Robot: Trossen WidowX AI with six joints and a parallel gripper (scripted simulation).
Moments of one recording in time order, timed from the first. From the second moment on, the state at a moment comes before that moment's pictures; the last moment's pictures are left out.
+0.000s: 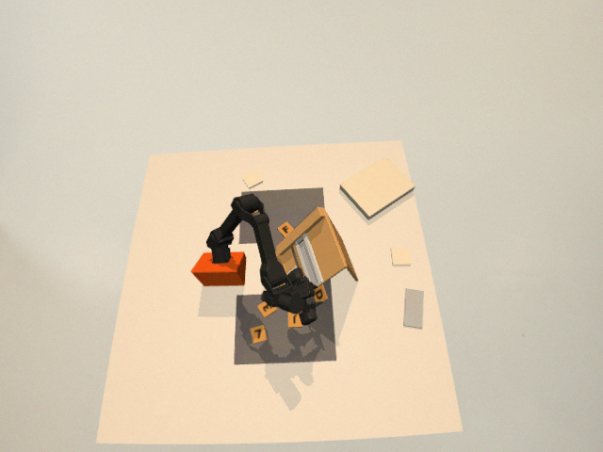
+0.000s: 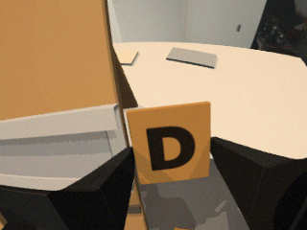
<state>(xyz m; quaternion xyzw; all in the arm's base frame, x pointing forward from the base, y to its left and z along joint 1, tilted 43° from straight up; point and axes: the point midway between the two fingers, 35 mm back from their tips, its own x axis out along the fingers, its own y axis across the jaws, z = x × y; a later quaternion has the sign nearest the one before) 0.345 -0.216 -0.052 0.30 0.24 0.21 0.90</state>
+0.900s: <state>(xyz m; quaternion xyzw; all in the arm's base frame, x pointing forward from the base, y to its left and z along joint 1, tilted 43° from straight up) 0.342 -0.206 -0.043 0.30 0.24 0.21 0.90</state>
